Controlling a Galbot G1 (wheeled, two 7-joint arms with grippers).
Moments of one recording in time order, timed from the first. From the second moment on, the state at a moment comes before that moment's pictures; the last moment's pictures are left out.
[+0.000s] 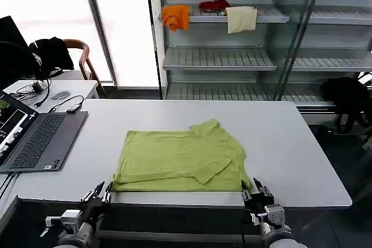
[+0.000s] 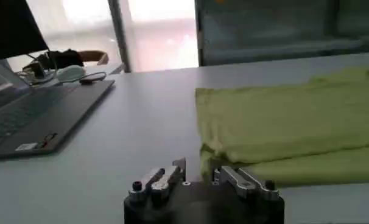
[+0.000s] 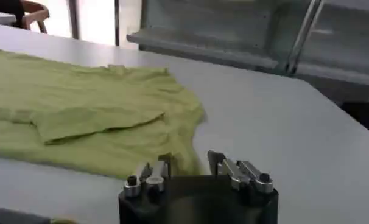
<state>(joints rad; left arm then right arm) 1.54 -1.37 -0.69 -2.15 -0.15 0.52 0.02 -1.42 1.37 0.46 2.18 0.02 -0.58 0.06</state>
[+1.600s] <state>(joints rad) 0.75 -1.27 -0.46 -1.45 -0.19 0.58 0.12 -0.52 1.53 0.35 1.21 0.19 -0.58 0.00</state>
